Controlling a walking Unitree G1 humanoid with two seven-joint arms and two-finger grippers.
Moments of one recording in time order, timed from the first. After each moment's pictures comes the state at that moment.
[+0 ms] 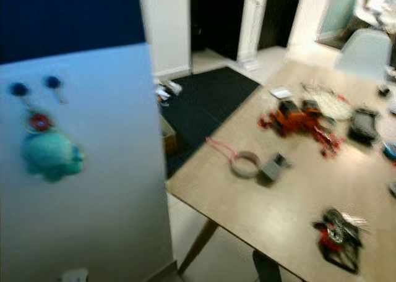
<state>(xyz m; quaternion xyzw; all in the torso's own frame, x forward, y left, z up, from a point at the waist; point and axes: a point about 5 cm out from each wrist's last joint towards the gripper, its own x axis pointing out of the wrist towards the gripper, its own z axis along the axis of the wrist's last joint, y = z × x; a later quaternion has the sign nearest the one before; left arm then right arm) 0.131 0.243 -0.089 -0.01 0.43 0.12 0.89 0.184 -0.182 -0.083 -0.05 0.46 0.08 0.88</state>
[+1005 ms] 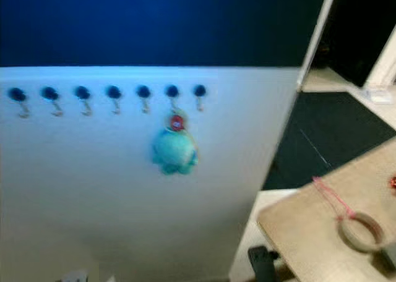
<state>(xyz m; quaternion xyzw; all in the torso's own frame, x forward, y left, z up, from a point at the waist) 0.129 0.240 -0.090 -0.02 0.43 0.14 0.89 0.189 -0.175 -0.082 -0.05 0.46 0.10 0.88</state>
